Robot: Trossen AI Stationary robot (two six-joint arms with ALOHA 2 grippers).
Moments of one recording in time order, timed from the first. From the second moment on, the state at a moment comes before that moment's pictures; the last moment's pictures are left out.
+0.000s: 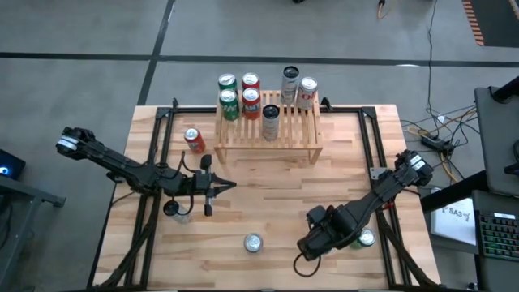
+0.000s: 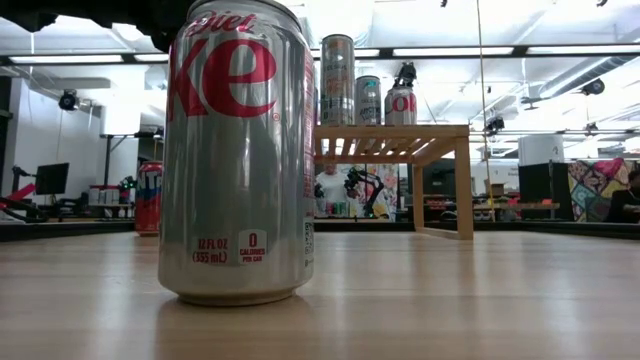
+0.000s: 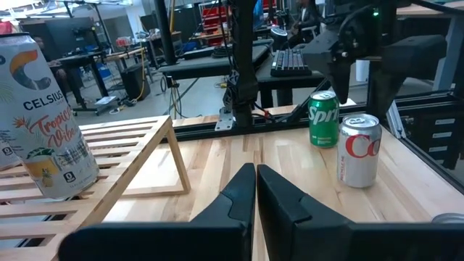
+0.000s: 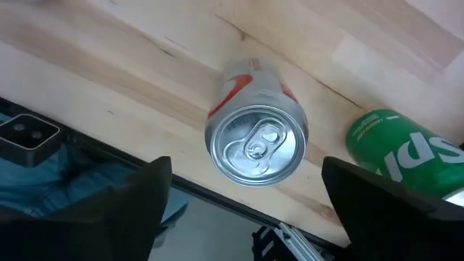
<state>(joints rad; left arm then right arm) -0.36 1.04 0.48 0.49 -0.44 0.10 0.60 1.80 1.68 -1.33 -0.14 1.68</state>
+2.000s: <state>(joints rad) -0.36 1.04 0.48 0.50 -0.44 0.07 0.55 1.94 1.60 -1.24 -0.20 1.58</state>
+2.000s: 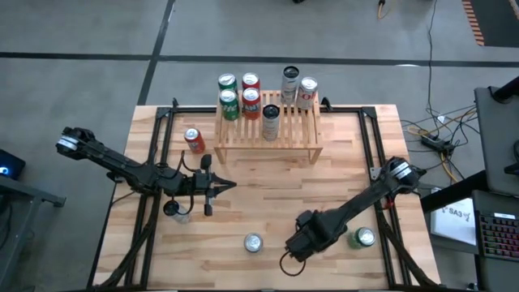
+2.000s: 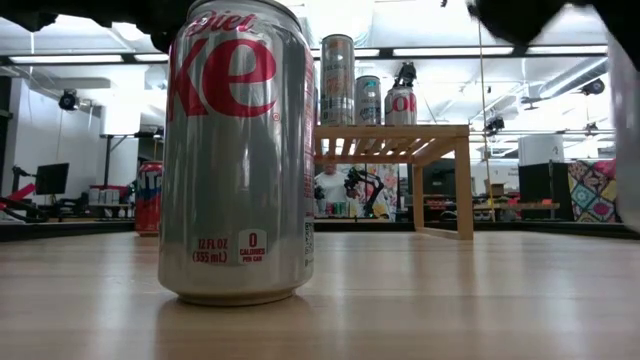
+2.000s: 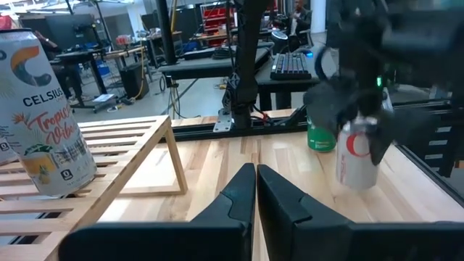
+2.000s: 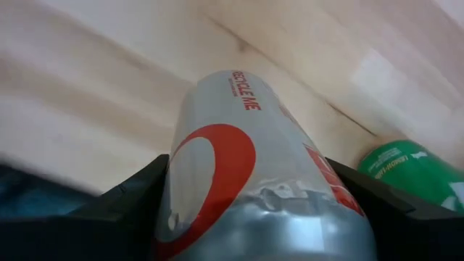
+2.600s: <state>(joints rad) -0.36 1.04 0.48 0.49 -0.44 0.07 0.45 1.88 1.94 -1.32 0.08 1.30</state>
